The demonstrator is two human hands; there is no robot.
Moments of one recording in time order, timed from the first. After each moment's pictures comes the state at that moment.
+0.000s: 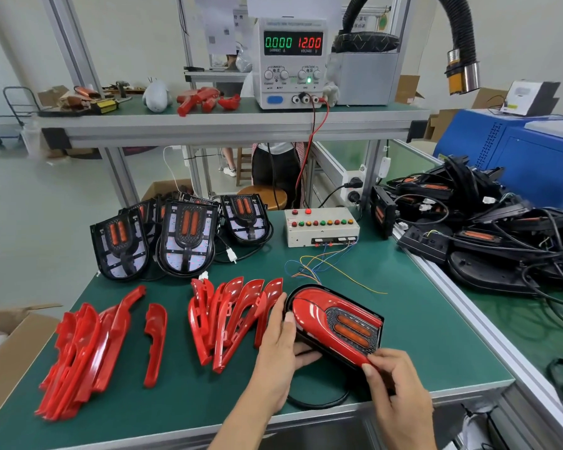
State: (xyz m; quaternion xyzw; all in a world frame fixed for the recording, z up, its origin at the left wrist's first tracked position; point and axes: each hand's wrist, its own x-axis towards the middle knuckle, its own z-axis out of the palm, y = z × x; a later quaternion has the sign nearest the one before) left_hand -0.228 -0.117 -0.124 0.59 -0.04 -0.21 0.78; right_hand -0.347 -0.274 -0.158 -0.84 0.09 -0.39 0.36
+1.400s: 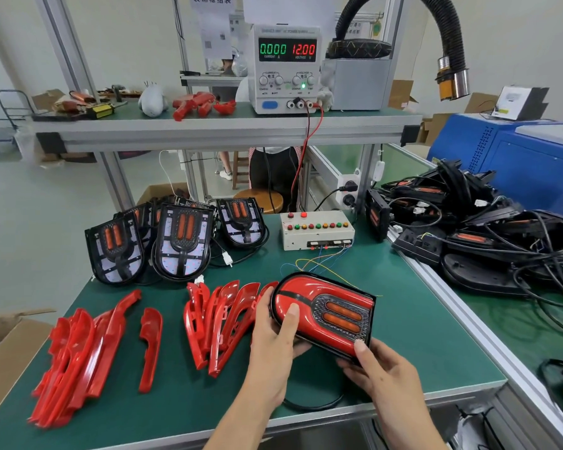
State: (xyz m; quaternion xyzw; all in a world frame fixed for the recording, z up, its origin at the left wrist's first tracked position) left_hand -0.229 -0.119 -0.104 0.57 -0.05 -0.14 0.81; right_hand -0.329 -0.267 -0.123 -0.55 0.22 -0.19 0.78
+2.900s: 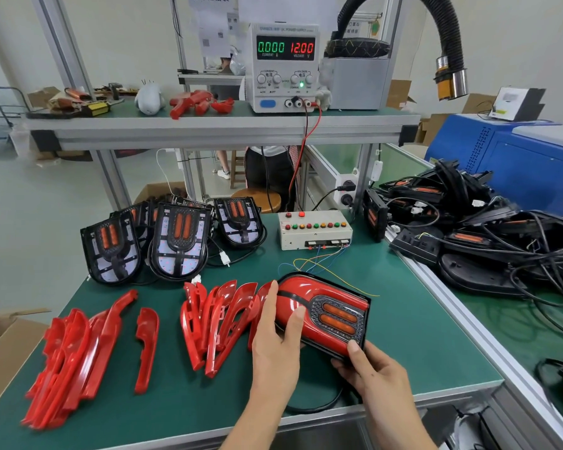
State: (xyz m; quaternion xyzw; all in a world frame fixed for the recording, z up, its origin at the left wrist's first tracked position) left_hand -0.236 -0.124 -0.108 0.69 -0.09 -0.03 0.71; right_hand -0.326 -0.256 -0.122 -0.55 0.24 -0.18 0.78
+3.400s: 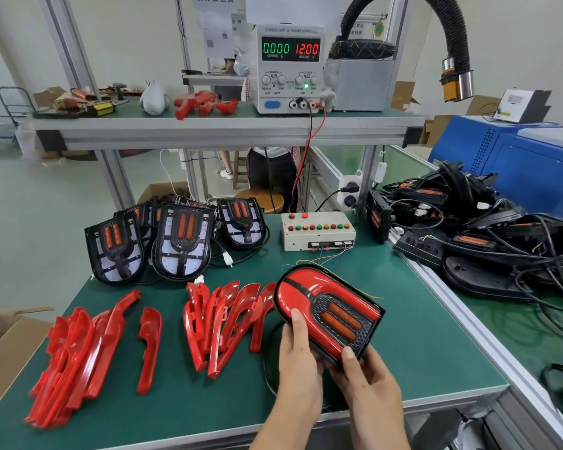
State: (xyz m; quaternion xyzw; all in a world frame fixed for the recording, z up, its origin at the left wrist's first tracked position) left_hand -0.258 -0.158 -0.101 0.46 0.08 -0.18 0.86; right_hand -0.318 -0.231 -0.133 -0.50 0.25 -0.25 0.79
